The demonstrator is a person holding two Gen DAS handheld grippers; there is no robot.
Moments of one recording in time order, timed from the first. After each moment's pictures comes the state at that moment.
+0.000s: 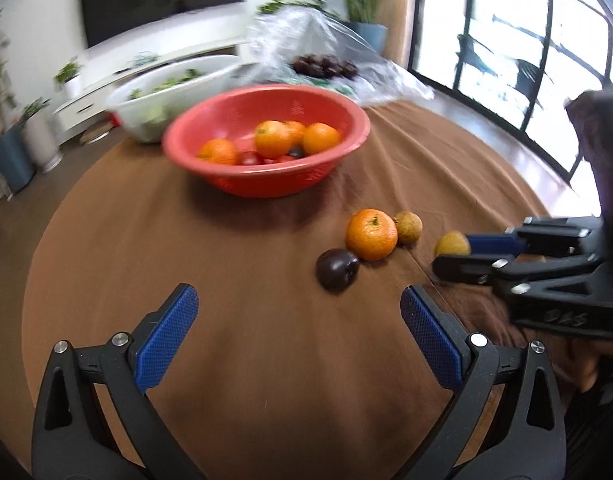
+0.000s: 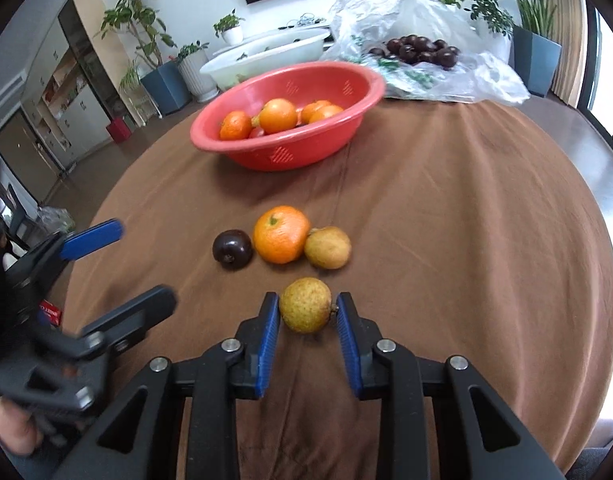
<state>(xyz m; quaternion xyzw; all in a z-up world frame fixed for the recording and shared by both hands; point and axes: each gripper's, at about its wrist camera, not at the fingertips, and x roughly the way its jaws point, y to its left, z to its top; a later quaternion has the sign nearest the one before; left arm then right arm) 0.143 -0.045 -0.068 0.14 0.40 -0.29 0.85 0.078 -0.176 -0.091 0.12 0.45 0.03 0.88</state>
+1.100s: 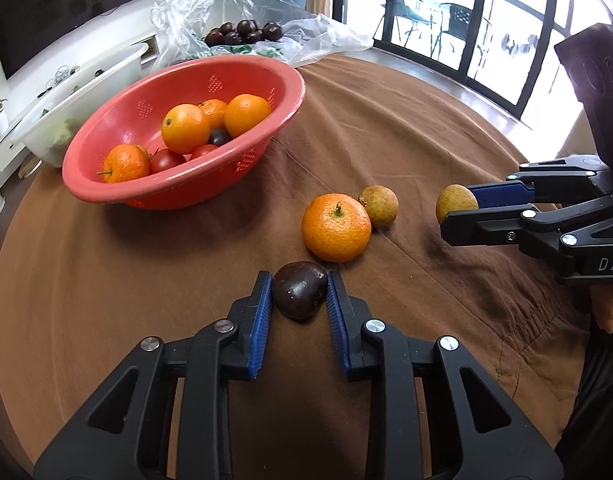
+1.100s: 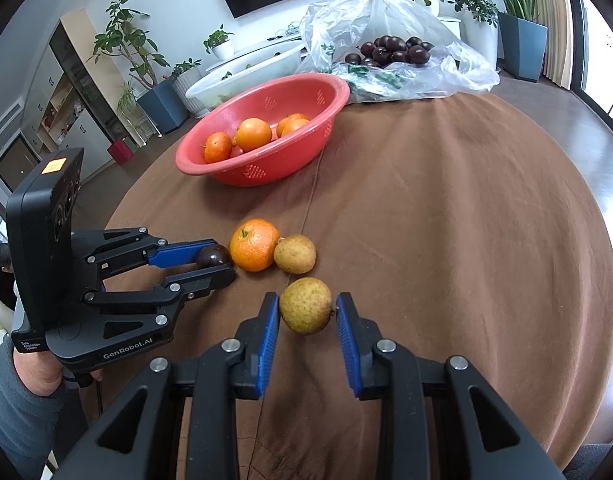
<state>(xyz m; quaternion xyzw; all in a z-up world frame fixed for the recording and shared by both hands) 0.171 -0.075 -0.098 0.20 0.42 -0.39 0.79 0.072 -0.196 -0.090 0.16 0.44 0.03 0.88</state>
